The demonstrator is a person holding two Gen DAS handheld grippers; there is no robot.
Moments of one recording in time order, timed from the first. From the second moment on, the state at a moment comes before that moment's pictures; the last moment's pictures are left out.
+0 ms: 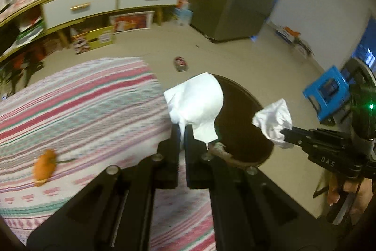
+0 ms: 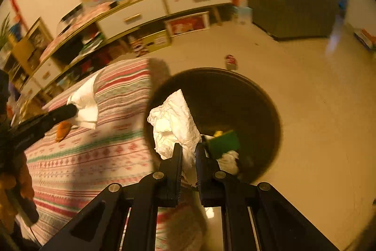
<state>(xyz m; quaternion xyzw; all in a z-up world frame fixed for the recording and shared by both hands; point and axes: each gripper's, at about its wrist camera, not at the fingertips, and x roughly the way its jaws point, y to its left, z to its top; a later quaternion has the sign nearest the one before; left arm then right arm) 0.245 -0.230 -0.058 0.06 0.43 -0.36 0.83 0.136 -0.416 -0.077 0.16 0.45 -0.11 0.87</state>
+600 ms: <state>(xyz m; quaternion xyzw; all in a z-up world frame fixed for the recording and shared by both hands) 0.225 -0.298 -0.068 0.11 0.43 -0.34 0.83 0.115 -0.457 -0.080 0.22 0.41 -0.15 0.87</state>
